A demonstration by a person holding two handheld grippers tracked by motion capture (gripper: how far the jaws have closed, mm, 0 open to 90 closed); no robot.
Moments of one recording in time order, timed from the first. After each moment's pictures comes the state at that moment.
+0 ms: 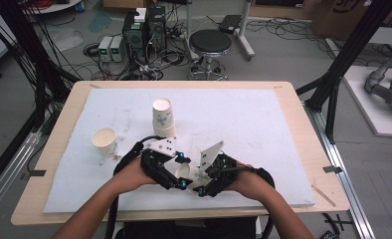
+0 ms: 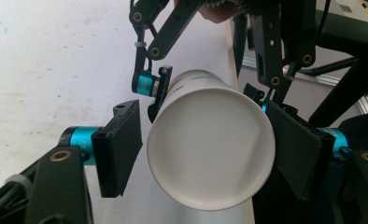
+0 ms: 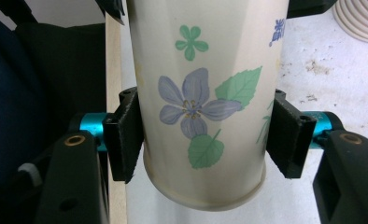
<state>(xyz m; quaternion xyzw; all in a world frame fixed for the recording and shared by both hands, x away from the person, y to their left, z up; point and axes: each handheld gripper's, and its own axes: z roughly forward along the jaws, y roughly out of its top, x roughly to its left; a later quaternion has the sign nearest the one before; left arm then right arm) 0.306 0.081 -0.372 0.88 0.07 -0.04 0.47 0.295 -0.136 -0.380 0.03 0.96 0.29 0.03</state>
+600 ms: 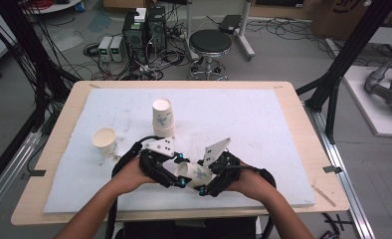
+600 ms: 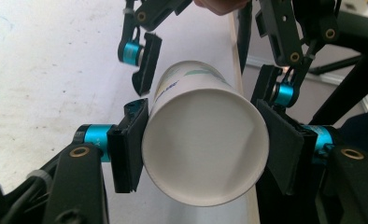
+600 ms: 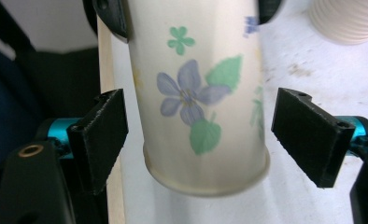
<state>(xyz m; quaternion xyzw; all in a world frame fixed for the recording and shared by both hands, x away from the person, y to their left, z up) 0.307 0.087 -0.375 0.88 0.08 -0.03 0.47 0.298 -0.144 -0.378 0.07 0.94 0.32 0.03</state>
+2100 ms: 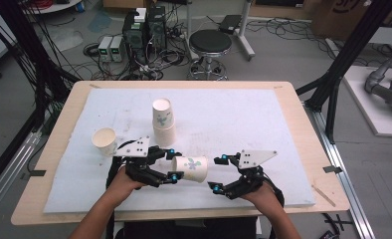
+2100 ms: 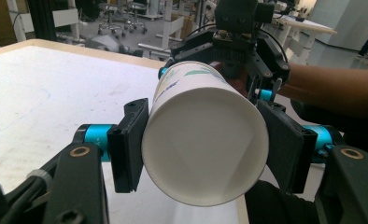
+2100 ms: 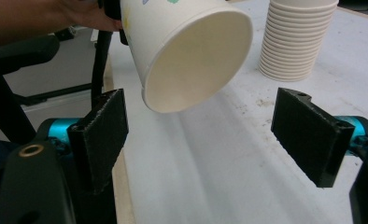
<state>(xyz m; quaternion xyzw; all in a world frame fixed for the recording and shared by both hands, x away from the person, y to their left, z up) 0.295 0.123 -0.393 0.76 0.10 -0.02 0.64 0.277 -0.210 -0.403 0.16 0.83 0.54 0.04</state>
